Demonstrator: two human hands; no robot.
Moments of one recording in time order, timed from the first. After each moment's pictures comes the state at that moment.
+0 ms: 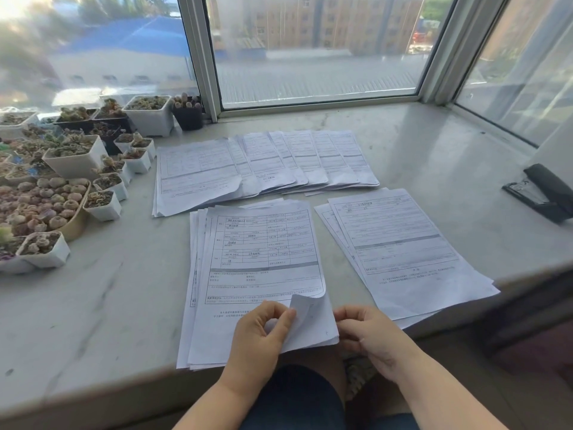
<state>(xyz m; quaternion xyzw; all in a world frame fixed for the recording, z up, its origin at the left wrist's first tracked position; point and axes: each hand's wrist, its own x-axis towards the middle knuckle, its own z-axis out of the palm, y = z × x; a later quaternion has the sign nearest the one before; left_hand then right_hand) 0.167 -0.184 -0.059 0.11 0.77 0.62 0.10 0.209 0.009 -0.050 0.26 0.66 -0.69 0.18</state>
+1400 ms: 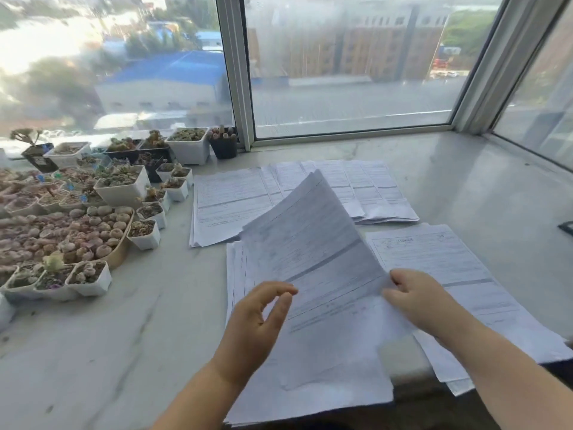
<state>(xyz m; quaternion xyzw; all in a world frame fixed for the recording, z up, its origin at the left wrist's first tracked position) 0.085 -0.228 -0.018 0.21 0.81 0.55 -0.02 0.123 0.029 0.021 0.20 0.90 -0.39 0.03</state>
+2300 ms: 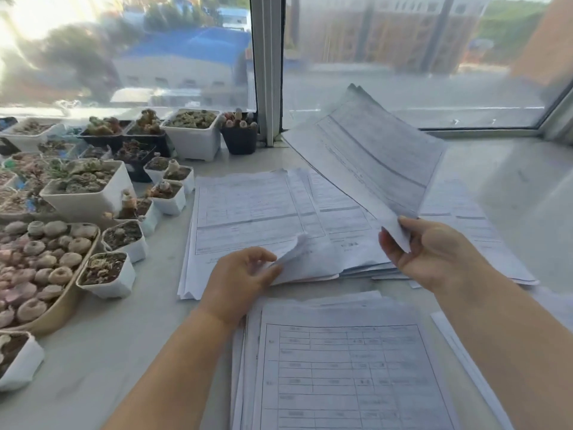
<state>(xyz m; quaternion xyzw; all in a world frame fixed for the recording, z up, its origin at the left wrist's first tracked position) -0.158 -0.249 -0.073 0.08 0.87 0.48 0.01 -0.133 0.013 0.006 0.32 0.42 -0.85 -0.03</state>
